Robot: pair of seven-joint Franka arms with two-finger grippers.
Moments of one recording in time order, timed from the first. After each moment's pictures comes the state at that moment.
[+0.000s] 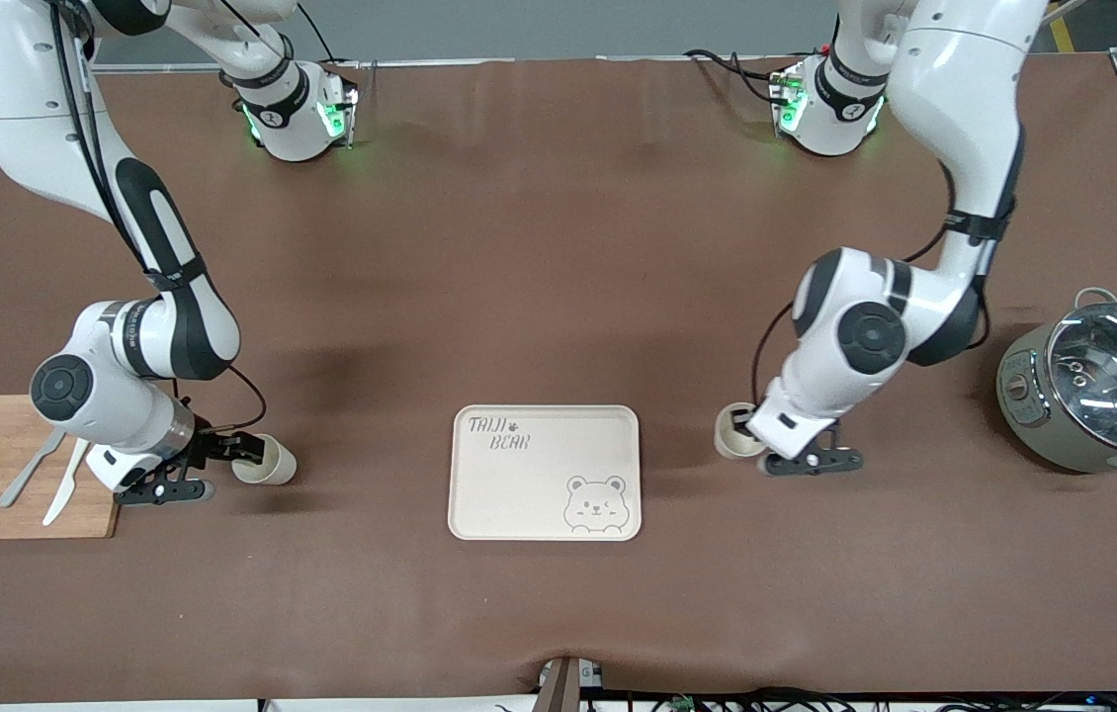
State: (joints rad) left arm -0.36 0.57 -0.04 -1.64 -0.01 2.26 -0.48; right arm -0.03 0.61 0.03 -1.77 0.01 2.43 -0.08
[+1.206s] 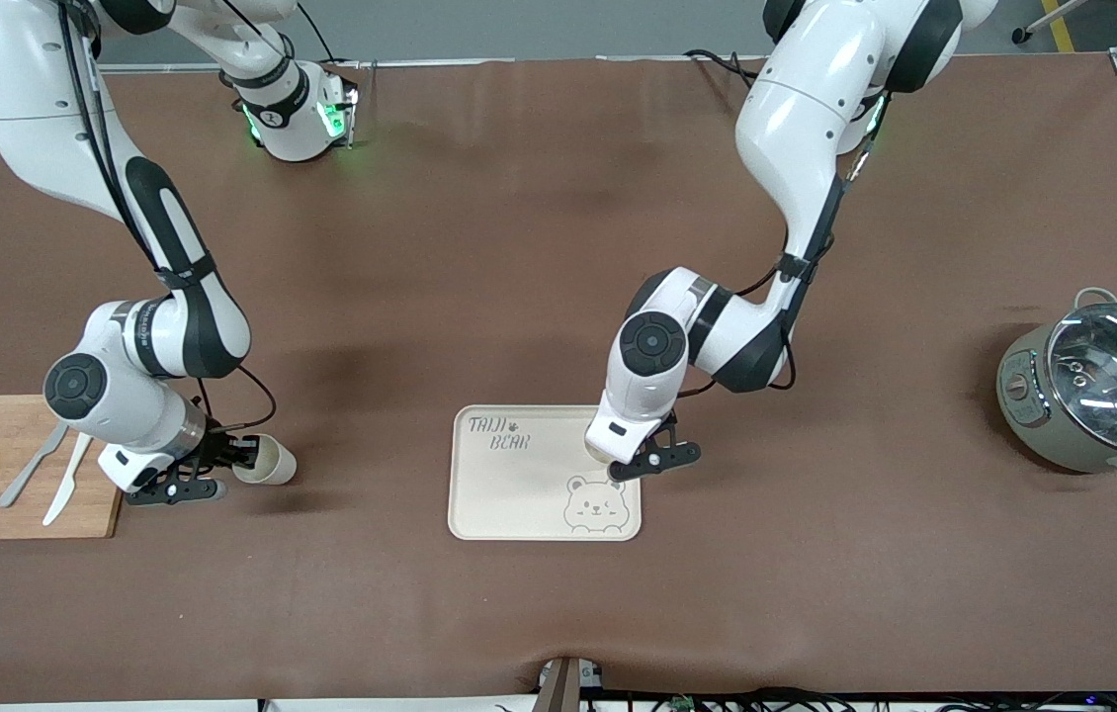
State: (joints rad) left arm -0.65 0.90 0.06 -1.23 -0.01 2.21 -0.85; right arm -0.01 0.61 0.03 -1.77 0.01 2.44 -0.08
